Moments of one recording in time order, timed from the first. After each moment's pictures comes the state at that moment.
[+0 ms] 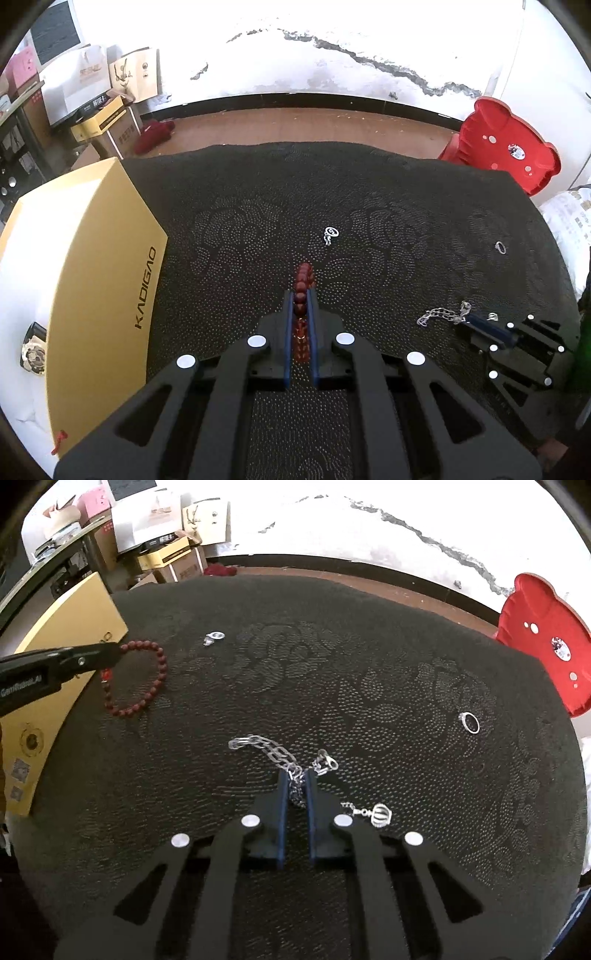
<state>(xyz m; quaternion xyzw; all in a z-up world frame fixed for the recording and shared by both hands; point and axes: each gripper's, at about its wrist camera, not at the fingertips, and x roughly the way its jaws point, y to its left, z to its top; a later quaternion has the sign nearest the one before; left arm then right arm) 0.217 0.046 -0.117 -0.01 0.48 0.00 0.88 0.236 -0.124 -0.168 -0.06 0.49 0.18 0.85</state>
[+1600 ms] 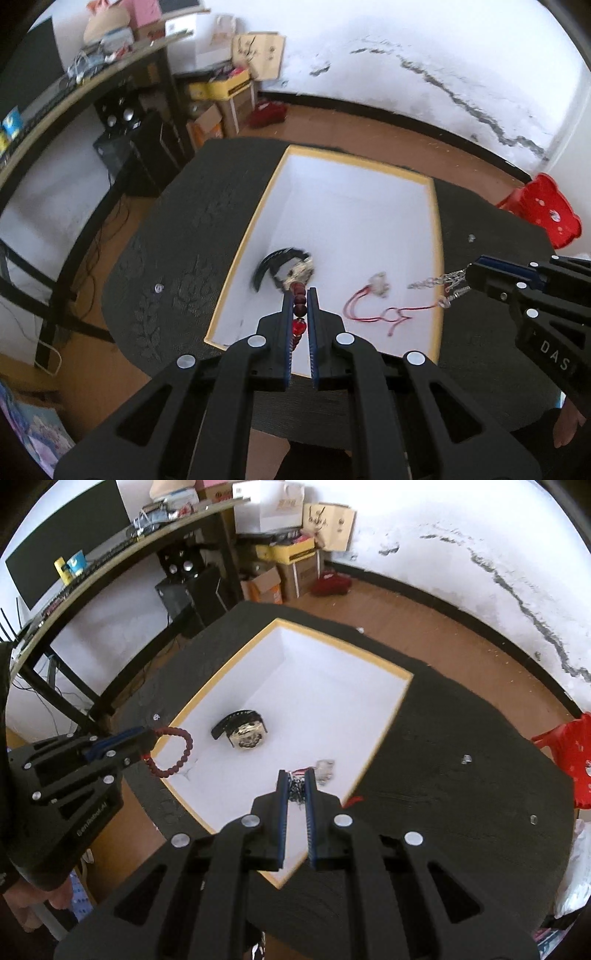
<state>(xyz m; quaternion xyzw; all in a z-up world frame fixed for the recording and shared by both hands) 0.040 0.305 0.021 -0.08 0.49 0.14 0.86 0.135 0.194 0.031 -0.13 0.51 0.30 0.80</state>
